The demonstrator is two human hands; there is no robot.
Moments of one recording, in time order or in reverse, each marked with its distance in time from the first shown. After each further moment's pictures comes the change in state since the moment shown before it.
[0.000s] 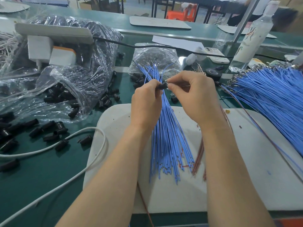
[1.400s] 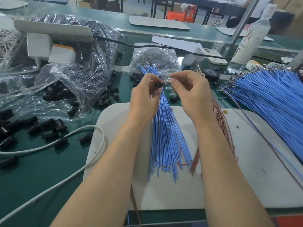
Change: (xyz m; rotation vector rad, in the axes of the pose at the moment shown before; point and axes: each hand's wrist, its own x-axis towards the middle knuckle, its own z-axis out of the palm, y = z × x) left_hand 0.003 0.000 -0.007 -0.290 -0.087 -0.076; right_hand 0.002 0.014 0.013 0.288 0.085 0.114
